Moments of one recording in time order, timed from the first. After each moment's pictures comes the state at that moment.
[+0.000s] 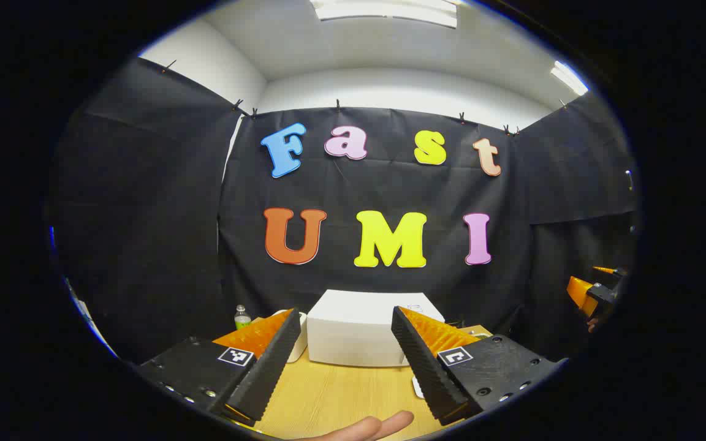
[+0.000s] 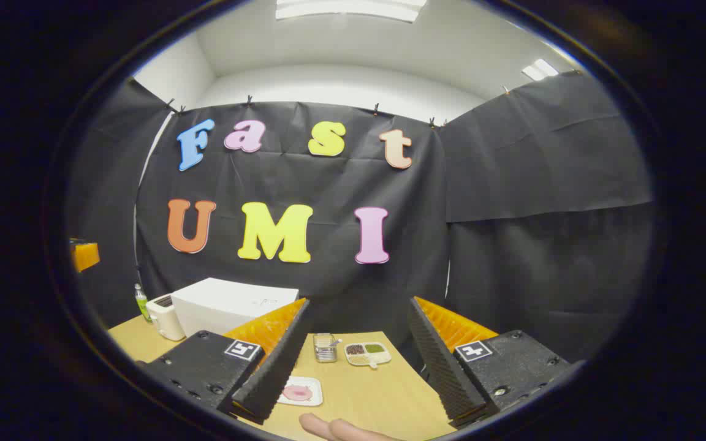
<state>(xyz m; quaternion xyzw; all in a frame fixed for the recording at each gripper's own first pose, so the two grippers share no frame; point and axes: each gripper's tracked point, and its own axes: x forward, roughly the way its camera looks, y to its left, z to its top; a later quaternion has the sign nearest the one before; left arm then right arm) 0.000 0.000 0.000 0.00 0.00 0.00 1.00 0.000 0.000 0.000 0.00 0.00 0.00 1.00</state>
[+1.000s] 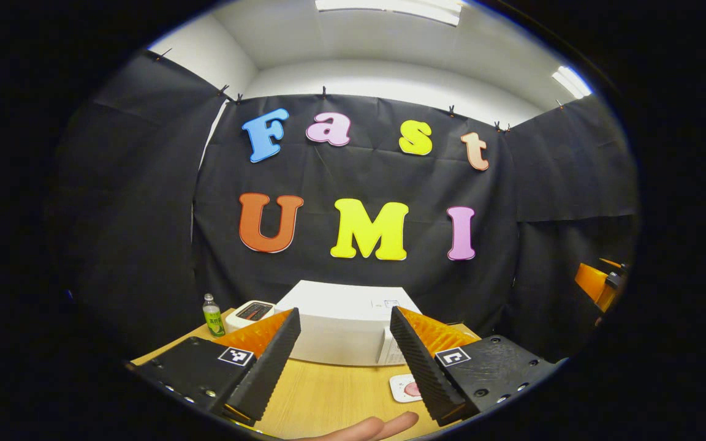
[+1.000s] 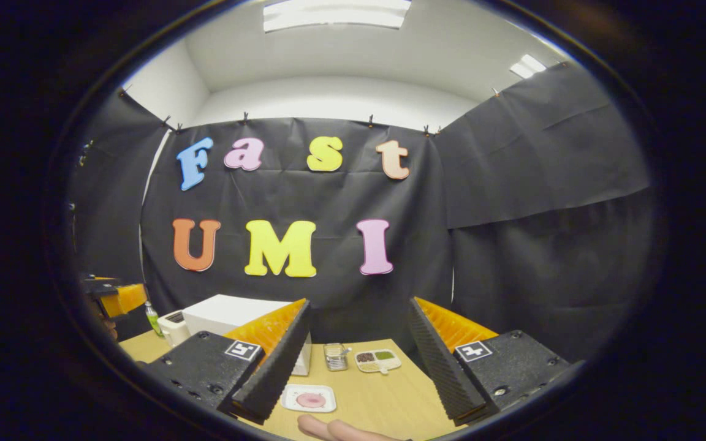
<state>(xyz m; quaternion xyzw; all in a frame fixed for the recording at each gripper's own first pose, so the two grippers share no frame) 0.053 -0.056 -0.033 -0.02 0.01 -0.04 1.00 -0.016 0.003 0.015 0.03 -0.03 0.01 1.00</state>
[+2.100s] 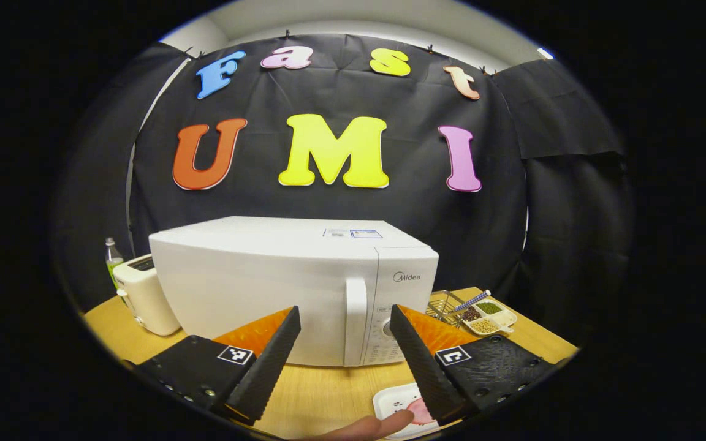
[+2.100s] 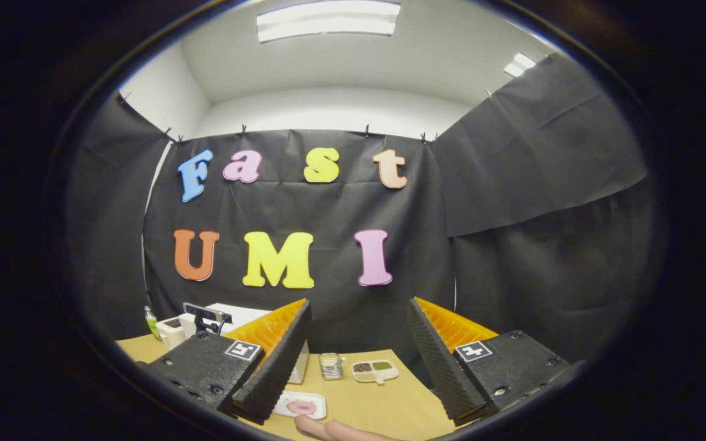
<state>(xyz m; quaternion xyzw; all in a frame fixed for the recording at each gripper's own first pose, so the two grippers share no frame) 0.269 -0.170 -0.276 0.00 0.09 -0.08 0.99 0.005 -0.038 0.008 0.03 -0.07 0.02 1.00</state>
